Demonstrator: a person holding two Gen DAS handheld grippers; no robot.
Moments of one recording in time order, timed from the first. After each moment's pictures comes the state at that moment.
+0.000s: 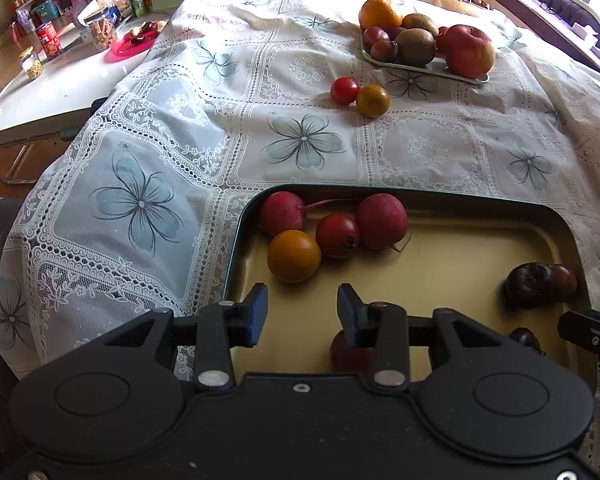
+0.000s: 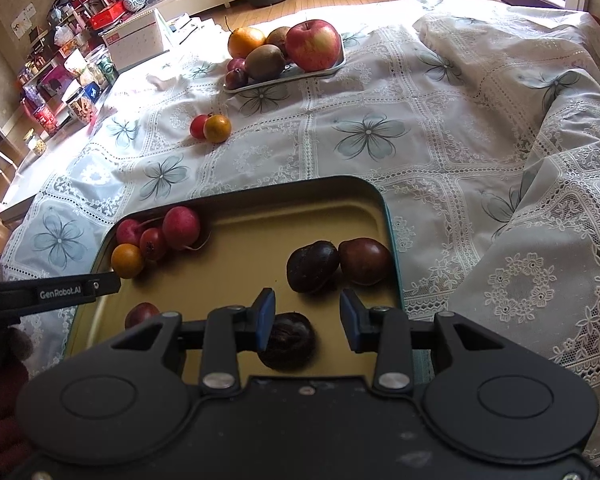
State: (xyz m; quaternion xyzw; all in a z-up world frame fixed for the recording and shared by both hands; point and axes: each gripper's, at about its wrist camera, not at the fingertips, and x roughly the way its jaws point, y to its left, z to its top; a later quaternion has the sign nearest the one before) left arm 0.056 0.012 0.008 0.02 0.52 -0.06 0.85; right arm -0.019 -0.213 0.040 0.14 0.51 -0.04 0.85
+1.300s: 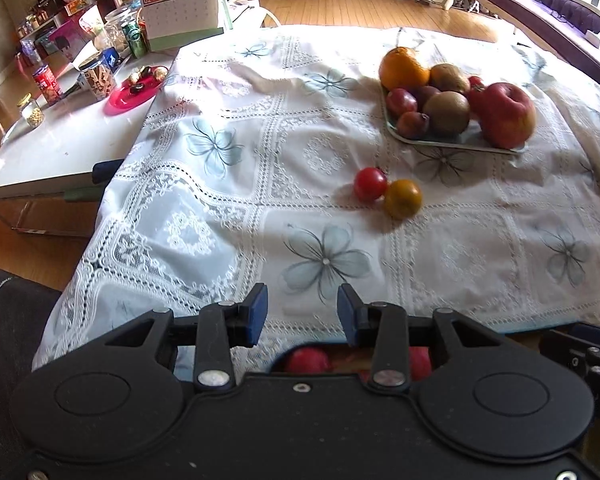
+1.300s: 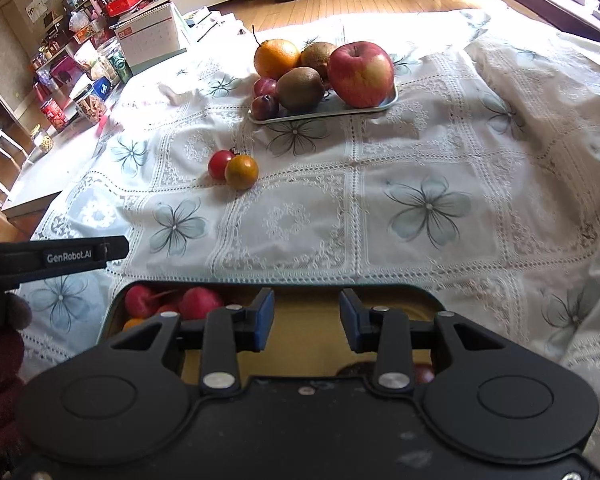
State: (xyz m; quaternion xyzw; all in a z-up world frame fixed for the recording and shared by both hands) left arm 0.158 0.005 0.024 0.05 0.49 -0.04 0.87; right arm 0.087 -0.201 0.040 0.12 0.52 -0.01 0.85
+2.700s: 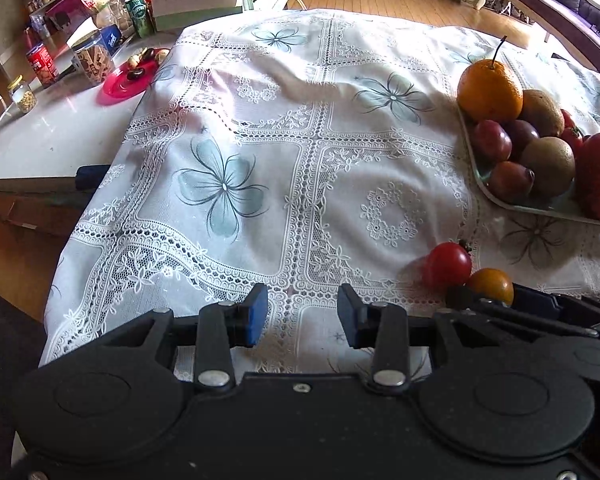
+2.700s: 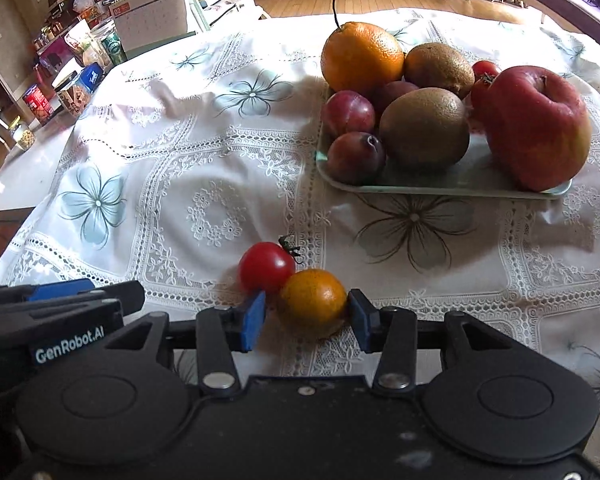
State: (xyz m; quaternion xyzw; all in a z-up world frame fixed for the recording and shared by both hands) left arm 0.266 0.026 -0.025 0.03 0.52 -0.02 0.85; right arm 0.260 -0.124 -0.038 0.10 0.52 0.00 0.85
